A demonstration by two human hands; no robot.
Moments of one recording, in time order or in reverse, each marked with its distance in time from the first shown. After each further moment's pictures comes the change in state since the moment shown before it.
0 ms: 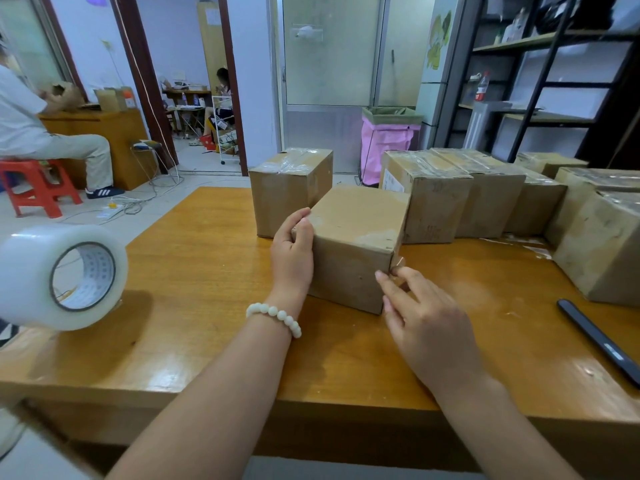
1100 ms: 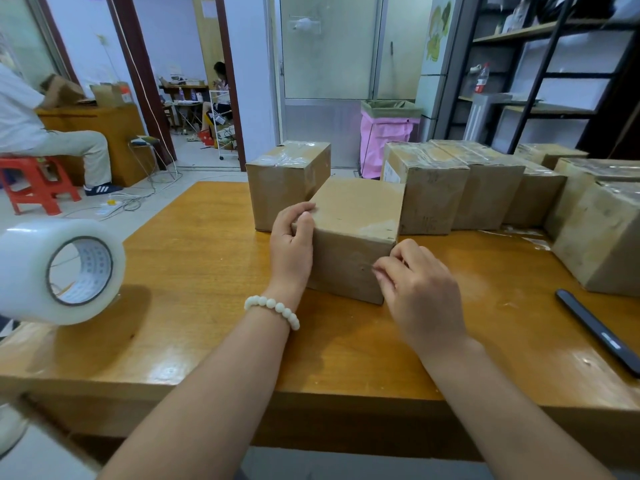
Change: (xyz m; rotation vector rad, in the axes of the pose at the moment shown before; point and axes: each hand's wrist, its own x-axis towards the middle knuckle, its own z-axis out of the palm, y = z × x) left_hand 0.002 -0.005 0.000 0.013 -0.033 0.096; right_hand 0.024 0.001 0.008 0.031 0.106 0.007
